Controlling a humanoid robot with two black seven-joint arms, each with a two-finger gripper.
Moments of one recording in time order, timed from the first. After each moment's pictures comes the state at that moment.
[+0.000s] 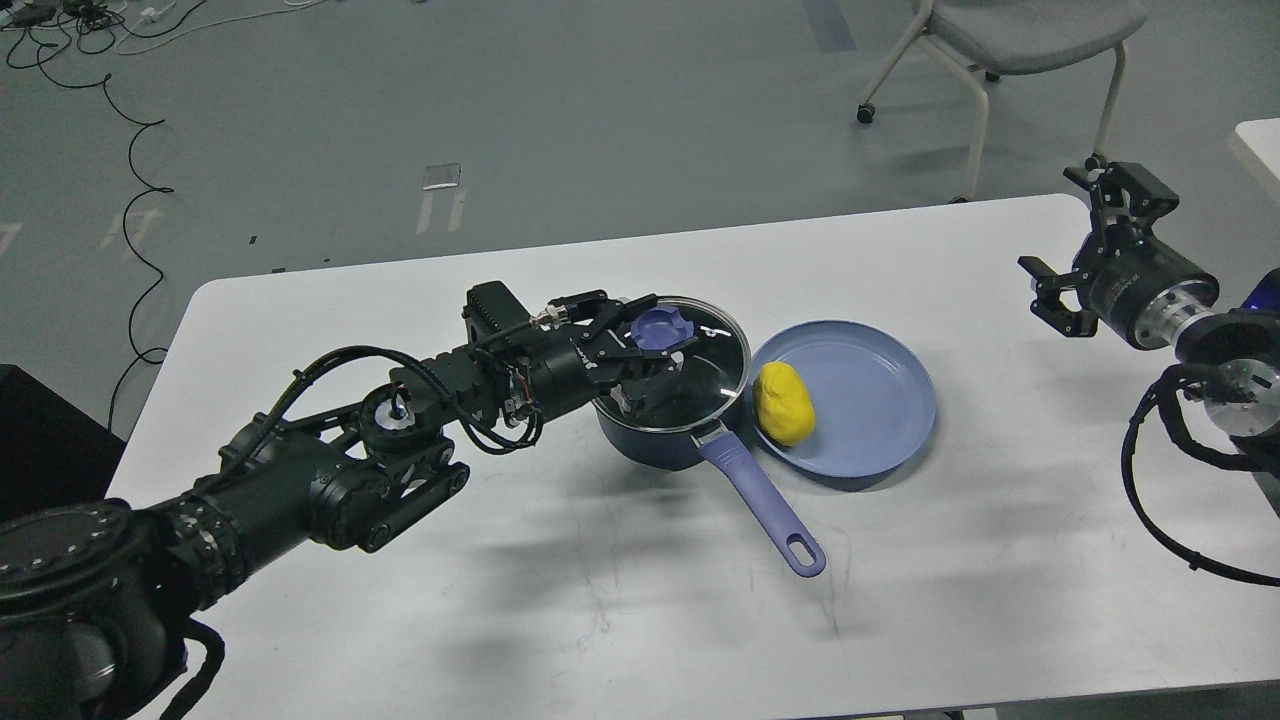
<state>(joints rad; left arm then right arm) -0.95 0.17 -0.12 -0.73 1.85 0.34 -0.48 0.54 -0.62 0.70 0.98 -0.10 0.10 0.20</state>
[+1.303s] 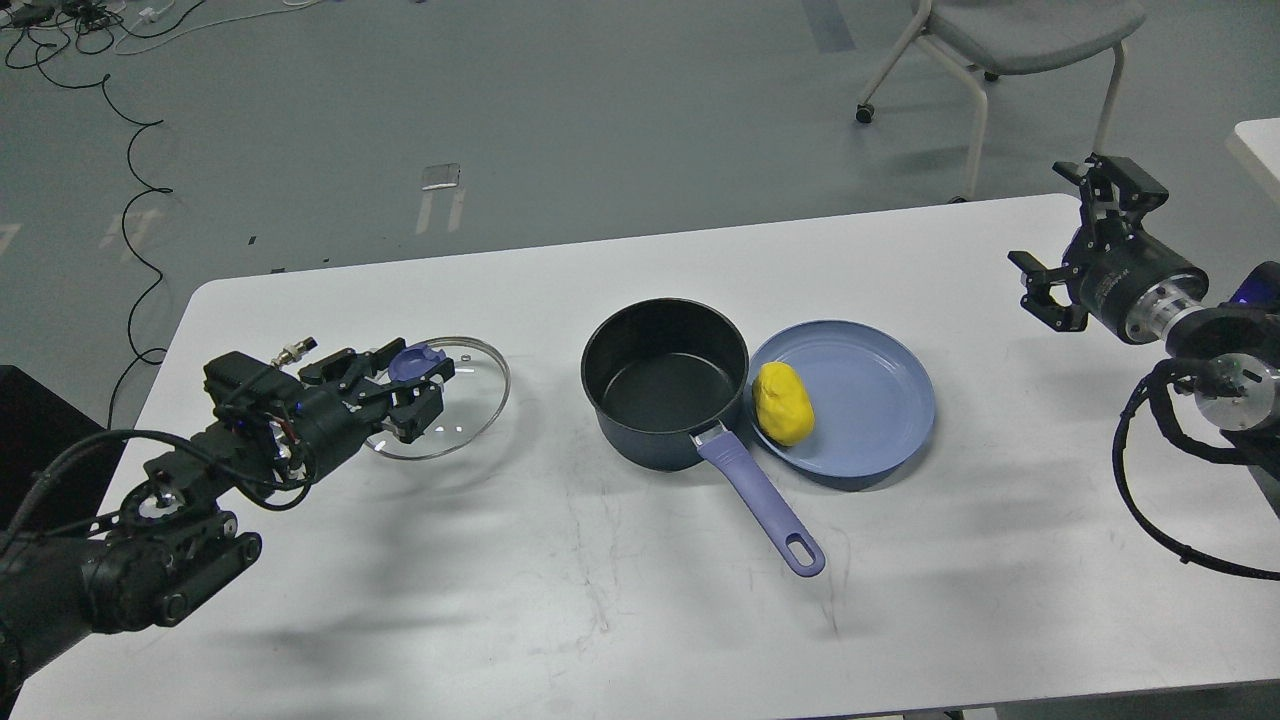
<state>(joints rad) -0.73 0.54 -0.12 -0.73 1.60 0.42 -0.48 0.56 -0.61 0.70 0.98 -0.10 0.10 0.20</state>
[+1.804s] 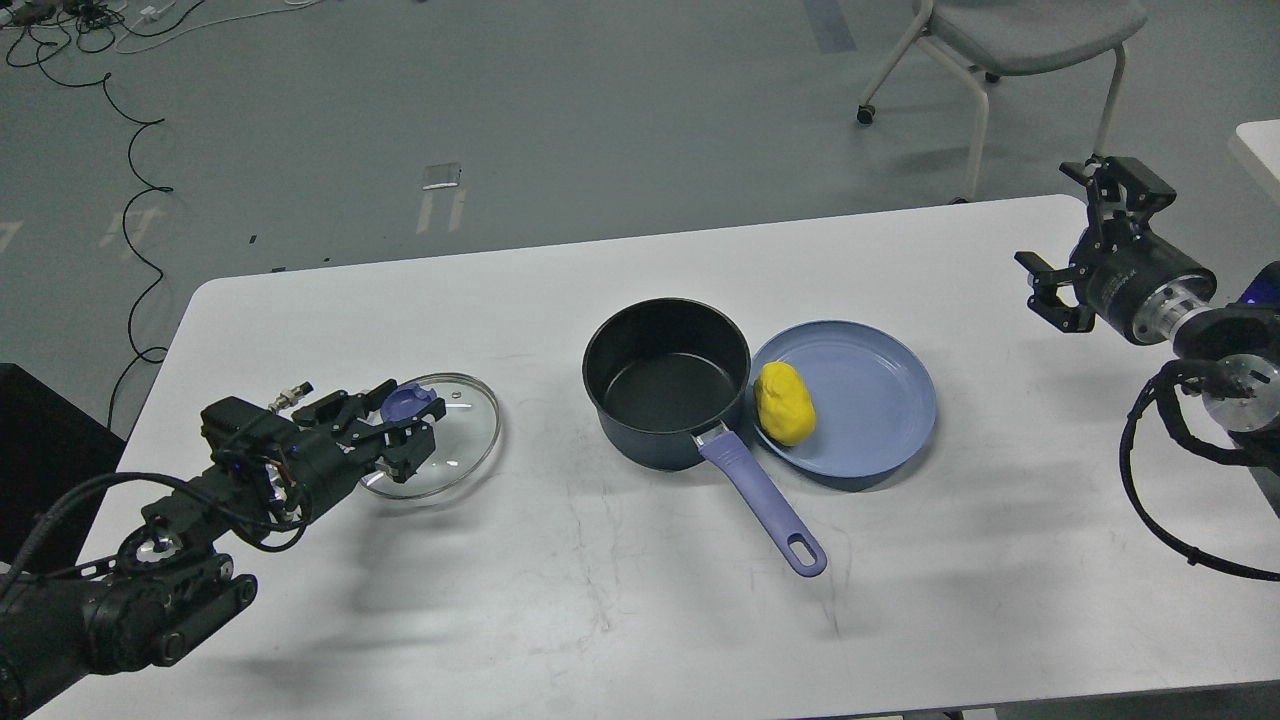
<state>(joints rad) -0.67 0.54 -0.12 -0.73 1.60 0.43 -0.48 0.56 -0.62 0.70 0.98 -0.10 0.11 0.20</state>
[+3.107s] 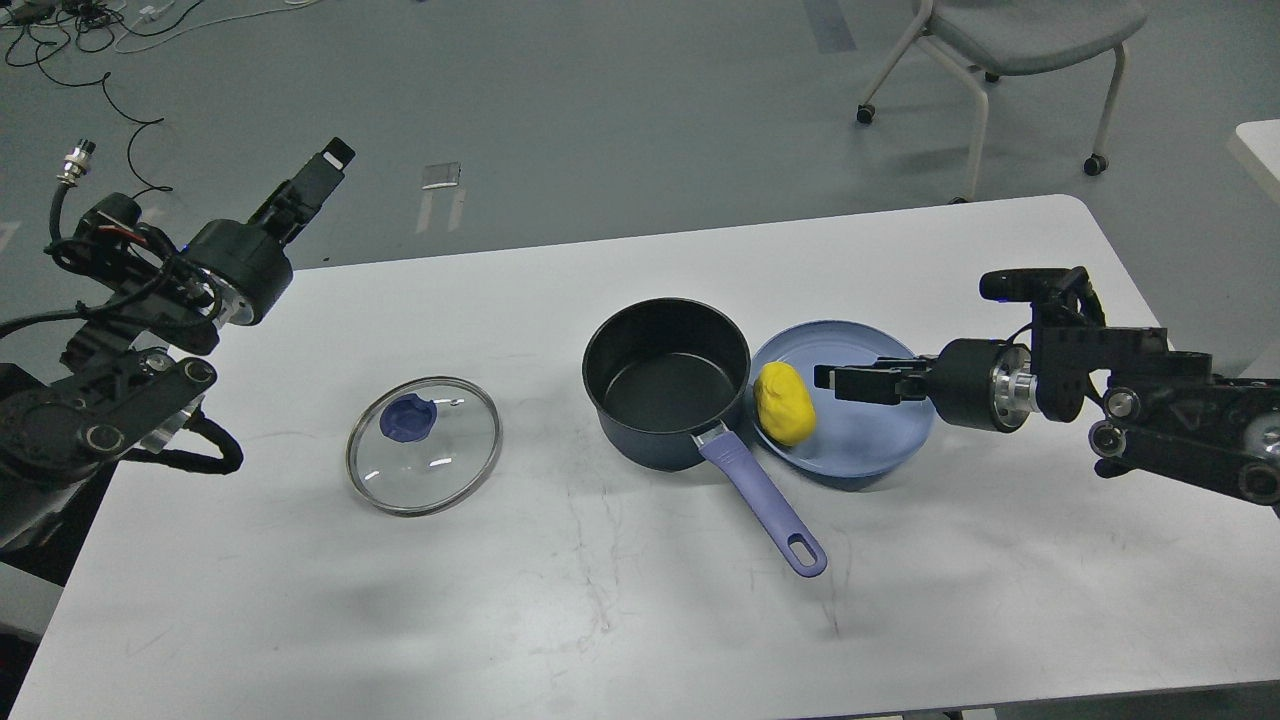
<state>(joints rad) -0.99 0.62 -0.14 -0.81 0.80 0.21 -0.49 0.89 -0.62 0.04 1.18 -1.26 0.09 0.20</state>
